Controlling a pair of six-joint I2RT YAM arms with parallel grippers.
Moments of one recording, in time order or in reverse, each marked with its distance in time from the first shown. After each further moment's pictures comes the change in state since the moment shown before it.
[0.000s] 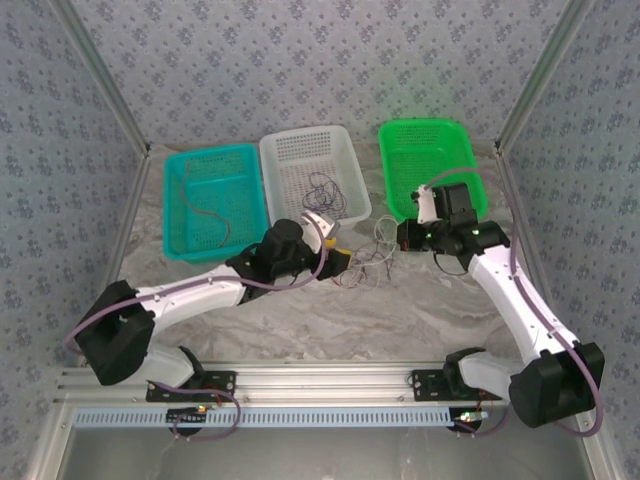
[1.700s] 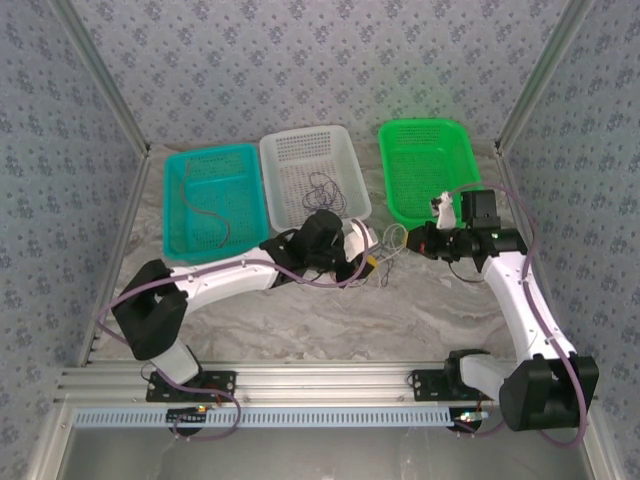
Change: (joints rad) left arm -0.084 0.208 0.289 -0.250 0.223 0.256; right arm -0.194 -0.039 -0.068 -0.042 -0.337 0.065
